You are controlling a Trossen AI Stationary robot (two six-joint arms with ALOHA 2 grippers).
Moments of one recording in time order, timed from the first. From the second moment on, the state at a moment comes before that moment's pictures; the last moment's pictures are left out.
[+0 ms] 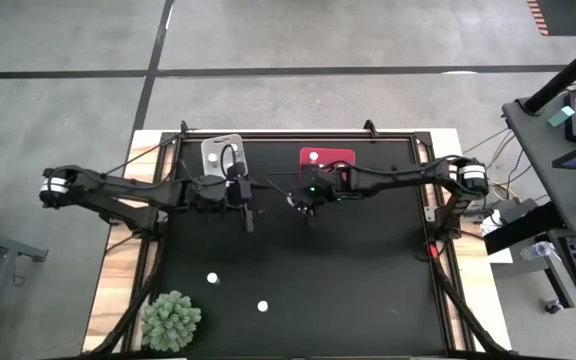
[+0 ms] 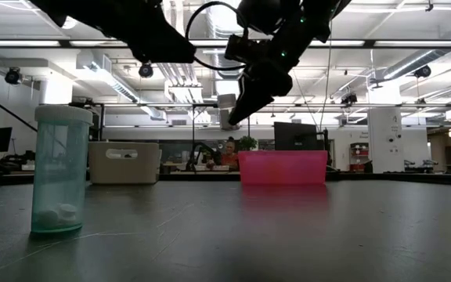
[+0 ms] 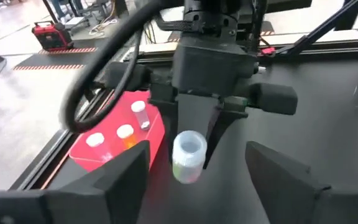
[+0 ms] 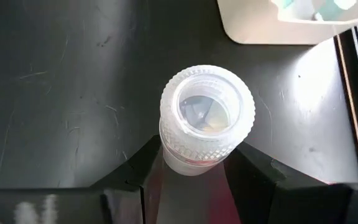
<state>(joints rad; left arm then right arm) -0.01 1.13 0.72 0.10 -0.24 0.06 -0.12 1.76 1.26 -0.36 0.04 -0.30</state>
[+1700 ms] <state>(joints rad) 0.07 1.51 0.72 0.49 -0.20 0.11 -0.12 1.76 1.27 -0.36 0.04 -0.25</state>
